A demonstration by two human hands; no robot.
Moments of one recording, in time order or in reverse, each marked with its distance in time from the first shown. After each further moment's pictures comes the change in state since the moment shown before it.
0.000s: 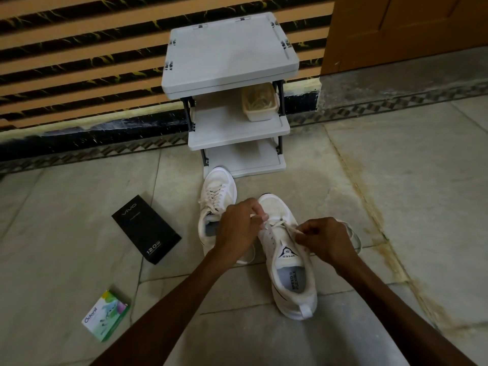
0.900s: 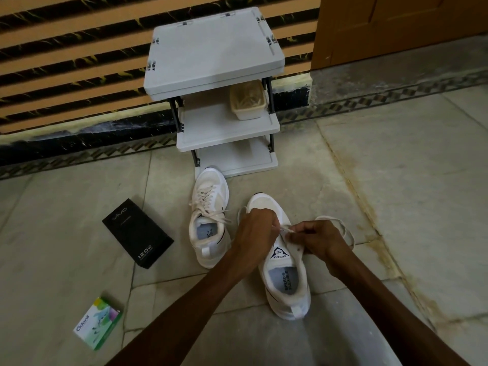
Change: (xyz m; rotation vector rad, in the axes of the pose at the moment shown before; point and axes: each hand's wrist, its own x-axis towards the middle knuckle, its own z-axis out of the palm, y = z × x) left_hand 0.002 0.026 0.036 0.290 -0.206 0.086; right_hand 0.005 0.012 0.000 0.408 -0.119 0.155
